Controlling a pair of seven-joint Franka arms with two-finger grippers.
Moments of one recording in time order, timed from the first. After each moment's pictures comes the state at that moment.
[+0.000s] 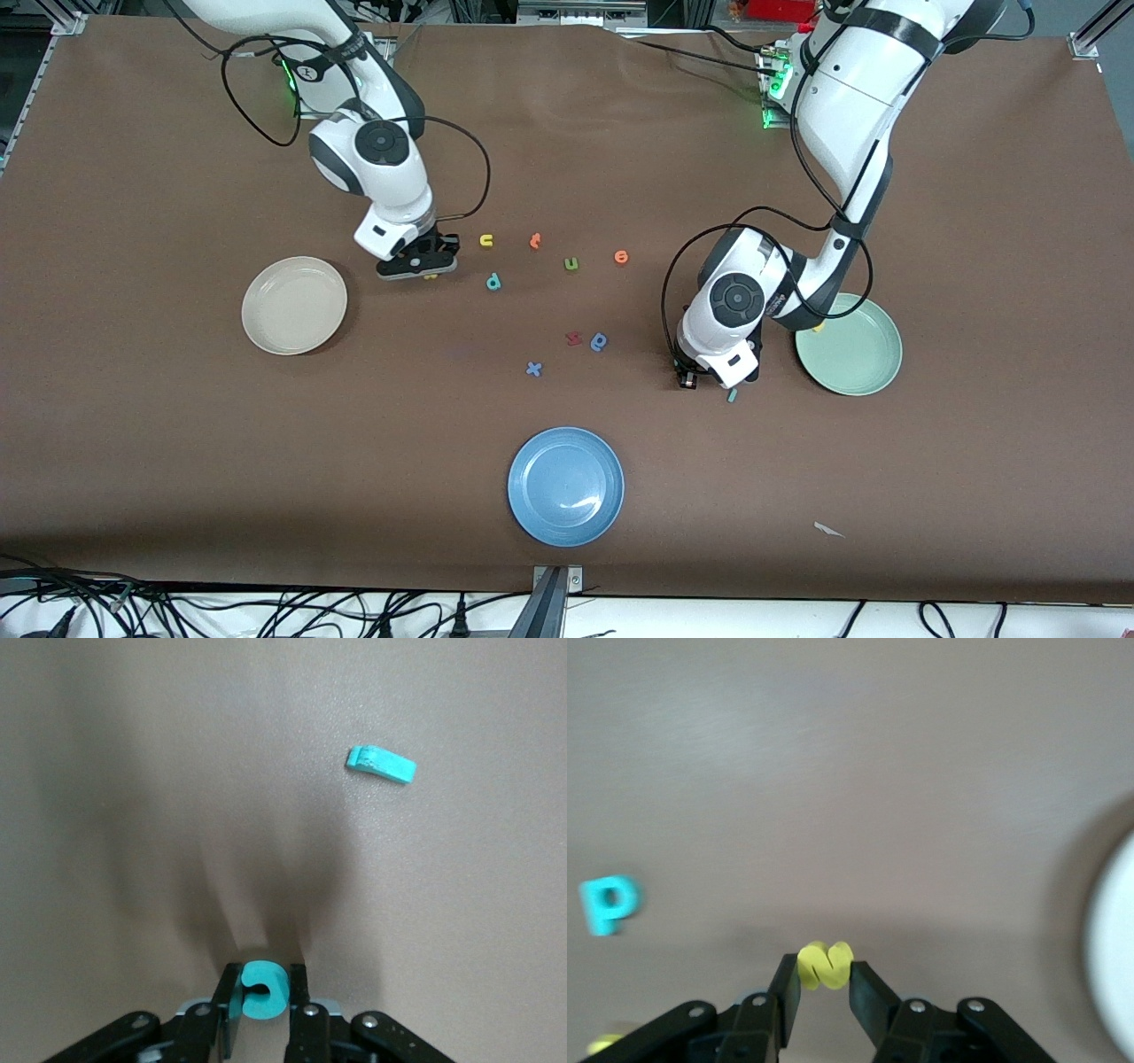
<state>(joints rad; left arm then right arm) -0.31 0.76 -0.16 -1.64 0.09 2.39 -1.94 0.02 0.28 0.47 -2.33 -0.52 2.58 0.67</state>
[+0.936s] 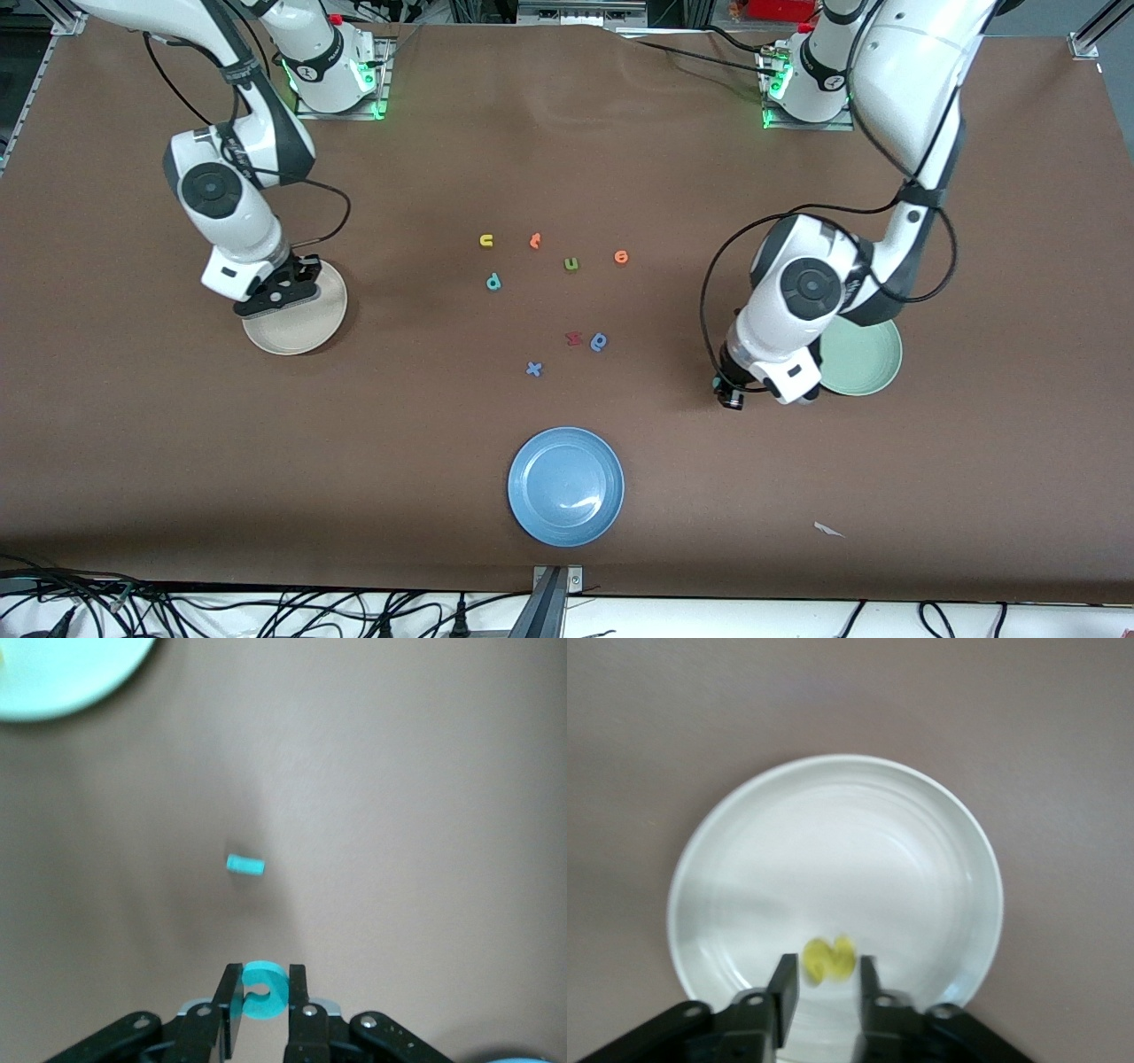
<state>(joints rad) -0.21 0.59 -0.16 -1.61 0.09 2.29 -1.73 -0.26 0.22 0.34 -2.33 -0.42 2.49 0.02</state>
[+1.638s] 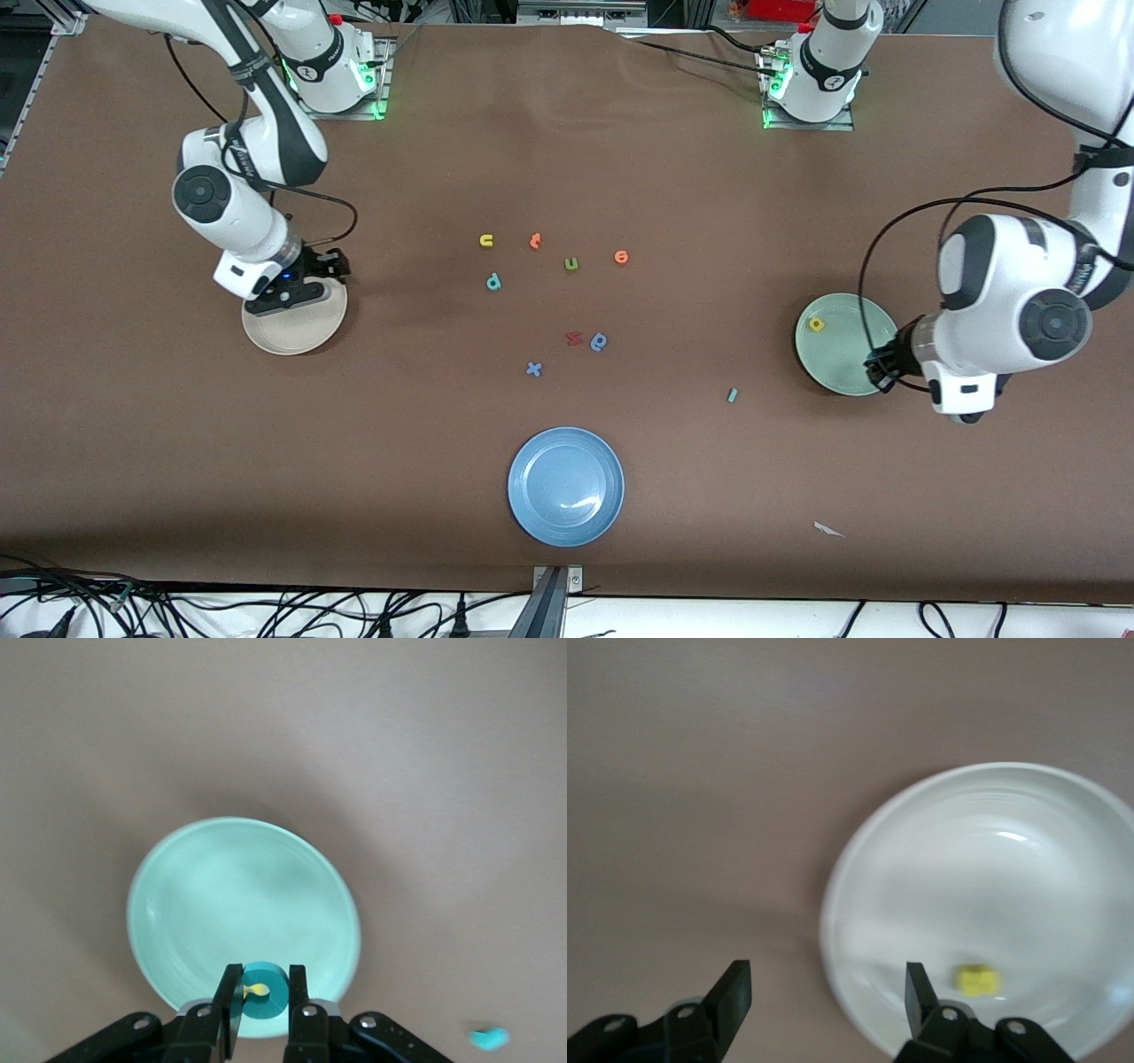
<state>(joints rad) 0.14 0.50 -0.16 -1.64 0.08 1.95 -0.85 -0.22 0.22 0.44 -2.33 -0.11 2.49 0.07</state>
